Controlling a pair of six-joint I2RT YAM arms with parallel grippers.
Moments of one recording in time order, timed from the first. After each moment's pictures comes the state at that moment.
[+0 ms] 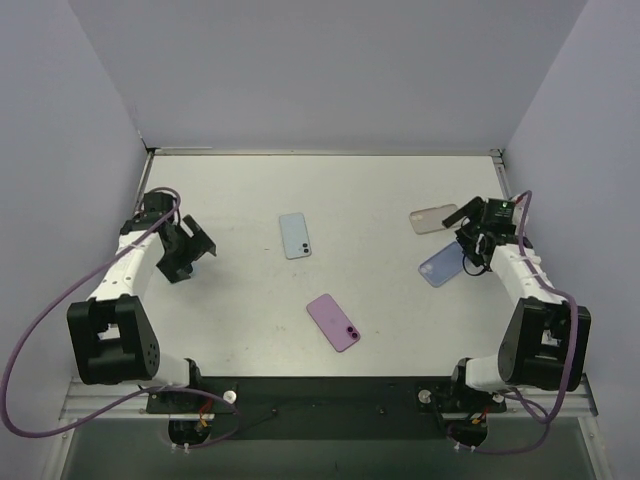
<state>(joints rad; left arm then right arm) 0.07 1.43 1.05 -0.78 0.05 -0.64 -0.19 1.40 0.83 -0.23 0.00 0.77</state>
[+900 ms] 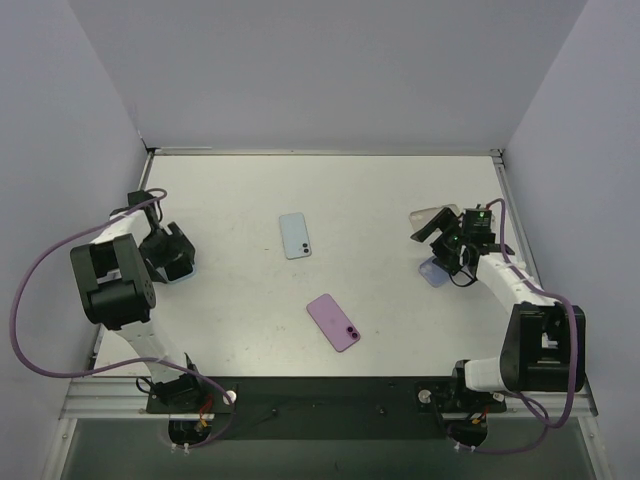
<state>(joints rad) 0.28 1.84 1.22 -0.77 -0.04 -0.43 -0.03 1.36 0.73 -0.19 -0.19 0.76</state>
